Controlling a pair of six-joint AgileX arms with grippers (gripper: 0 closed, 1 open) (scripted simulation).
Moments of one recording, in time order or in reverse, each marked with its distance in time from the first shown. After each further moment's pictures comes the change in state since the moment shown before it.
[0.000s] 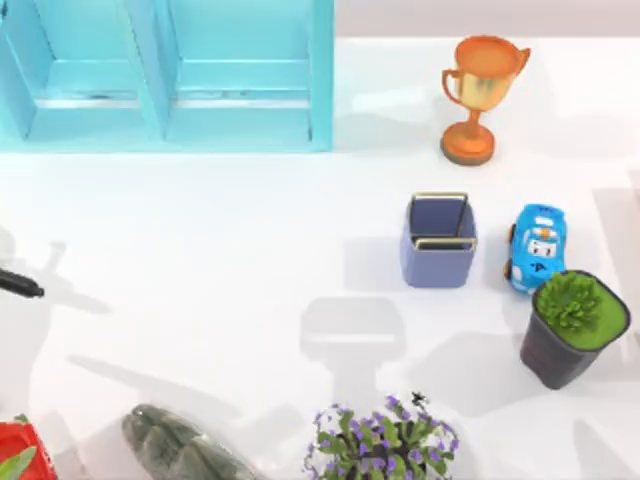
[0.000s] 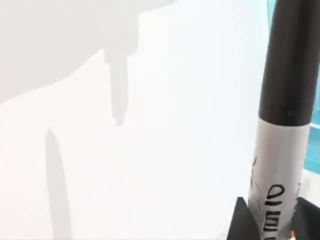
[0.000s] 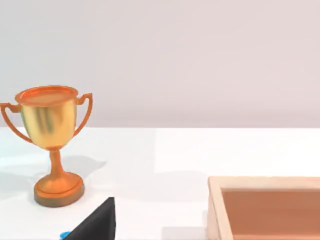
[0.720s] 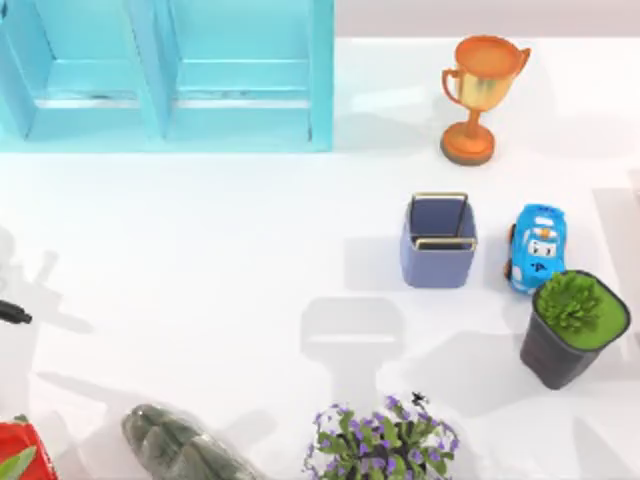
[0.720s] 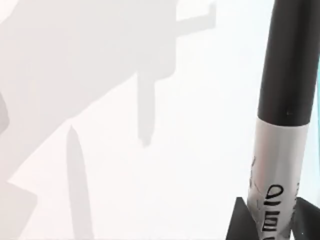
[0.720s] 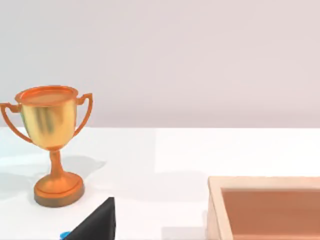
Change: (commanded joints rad) left arm 0.004 0.001 -0.004 -0.055 -0.080 0.038; right arm 0.000 0.000 0.000 0.000 0.000 0.000
